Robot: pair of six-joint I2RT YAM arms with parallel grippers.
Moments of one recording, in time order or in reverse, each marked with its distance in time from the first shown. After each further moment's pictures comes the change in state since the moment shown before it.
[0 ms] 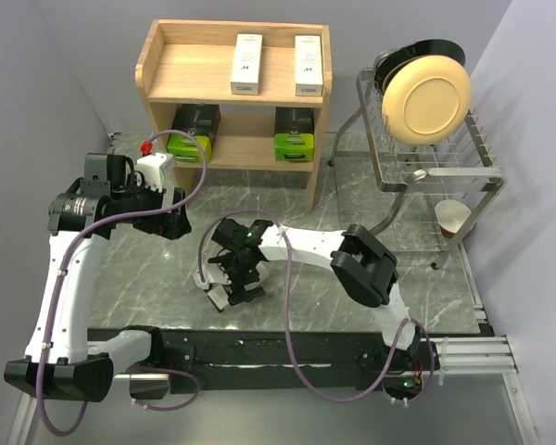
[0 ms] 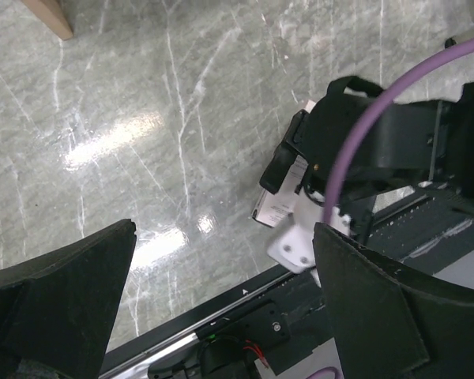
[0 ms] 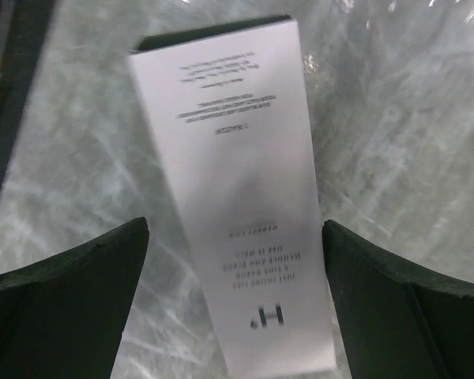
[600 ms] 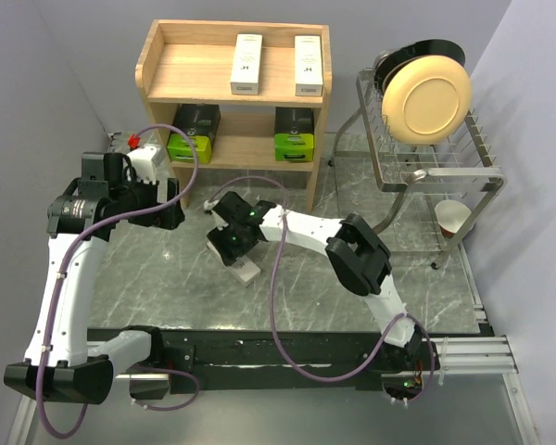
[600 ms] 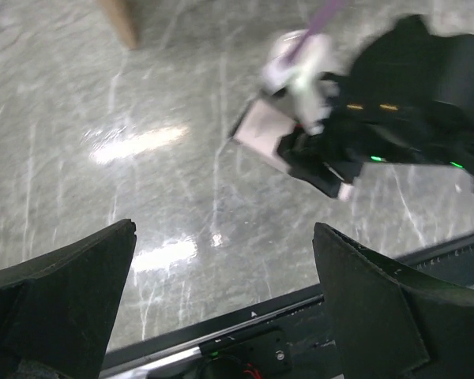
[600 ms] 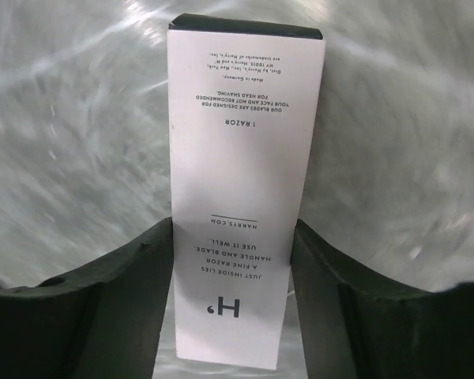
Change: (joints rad) left arm 0.003 -0.013 -0.004 0.082 -0.126 -0.091; right arm -0.096 0.101 0.153 0.168 0.279 1.118
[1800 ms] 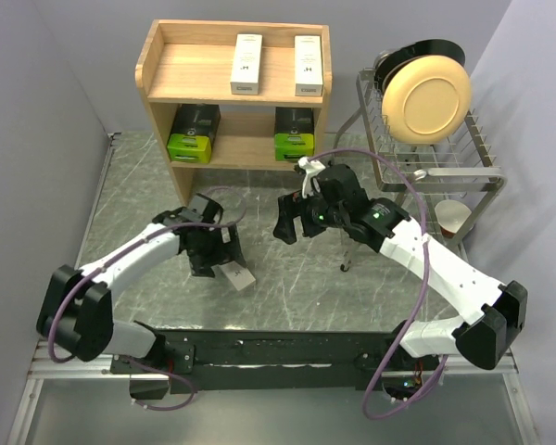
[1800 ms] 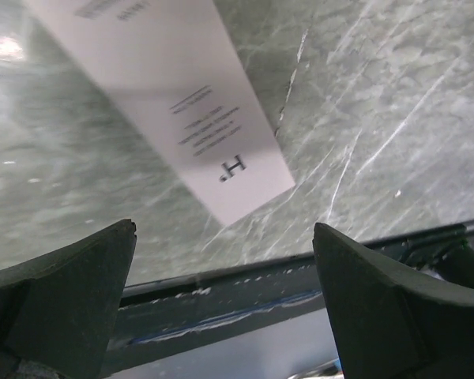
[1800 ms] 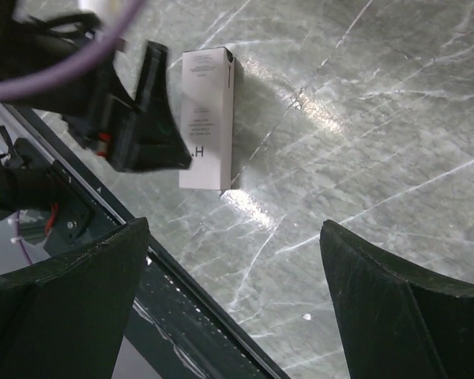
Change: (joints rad) left arm -0.414 0.258 -0.510 0.364 -0.079 -0.811; right arm -0.237 -0.892 -0.474 -0.001 -0.053 0.160
